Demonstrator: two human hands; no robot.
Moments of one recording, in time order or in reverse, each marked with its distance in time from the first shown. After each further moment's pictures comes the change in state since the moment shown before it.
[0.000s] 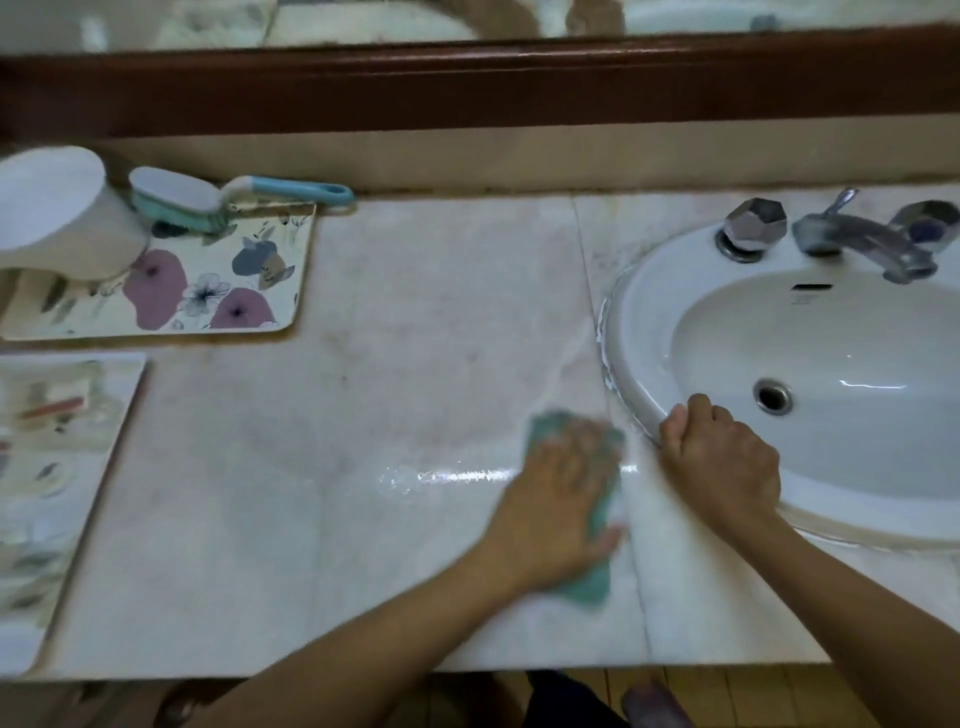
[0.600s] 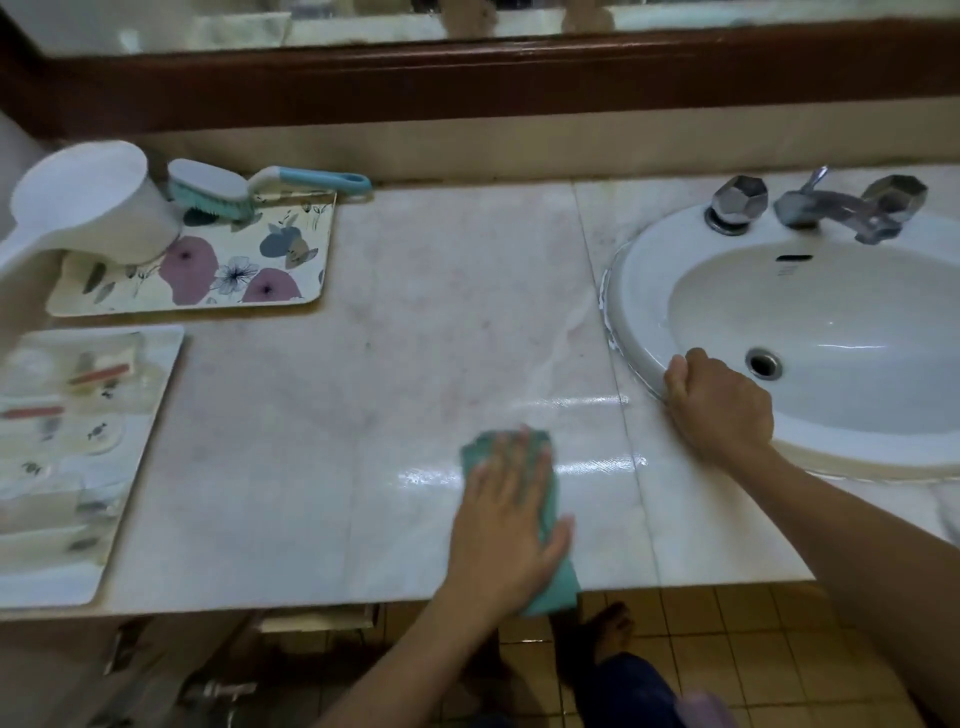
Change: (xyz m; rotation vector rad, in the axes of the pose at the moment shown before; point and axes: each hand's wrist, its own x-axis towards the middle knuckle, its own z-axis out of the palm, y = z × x) left_hand -0.101 0.016 -0.004 -0.002 0.089 -0.347; right_hand -0.004 0.005 -0.002 0.104 0.015 -0.014
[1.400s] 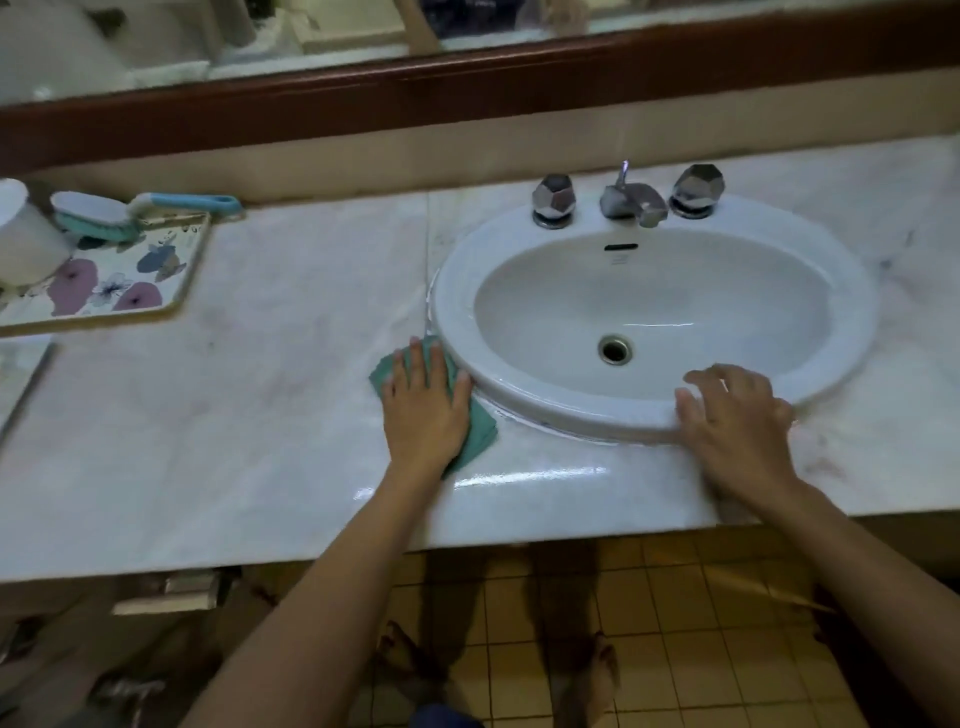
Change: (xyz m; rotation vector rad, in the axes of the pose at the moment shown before) left_hand 0.132 0.133 0.036 -0.001 0.066 -0.413; right_hand -0.027 0.240 -0.056 0.265 -0.043 -0.051
